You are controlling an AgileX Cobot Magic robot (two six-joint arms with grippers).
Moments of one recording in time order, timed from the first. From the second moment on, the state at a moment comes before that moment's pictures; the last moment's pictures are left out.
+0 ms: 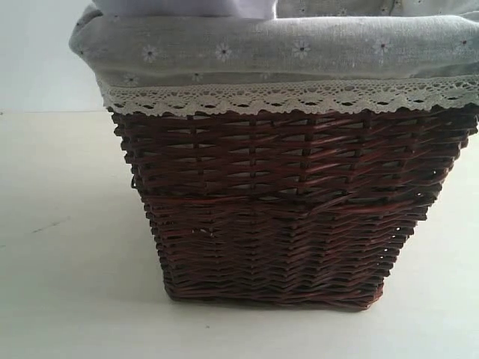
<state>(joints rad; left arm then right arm) -0.09 1.27 -2.54 -1.52 0.33 1.06 0.11 0.96 -1.31 0.62 1.22 -0.33</state>
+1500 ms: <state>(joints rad) -0.09 1.31 -2.68 -0.98 0.76 0.56 0.36 1.83 -1.34 1.14 0.50 -0.99</state>
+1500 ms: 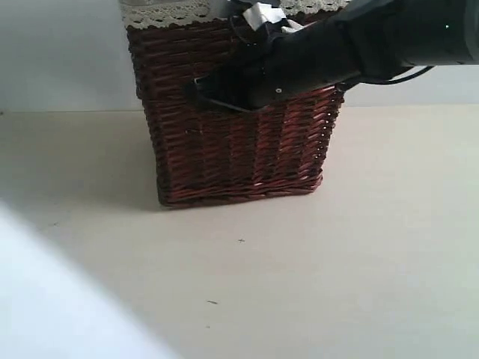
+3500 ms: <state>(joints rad) -0.09 1.55 -2.67 -1.04 1.25 0.29 0.36 1.37 -0.54 1.37 0.54 -1.60</state>
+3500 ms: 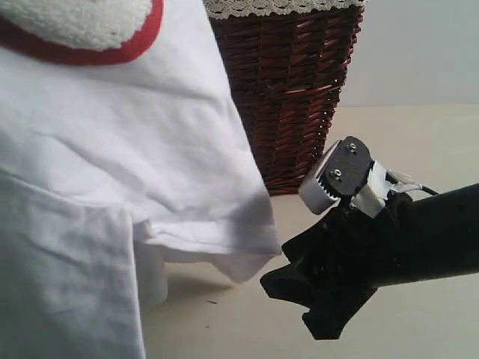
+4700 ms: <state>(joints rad) -0.09 1.55 -2.67 -1.07 1.25 0.29 0.36 1.74 -0.64 1.74 0.60 -2.09</state>
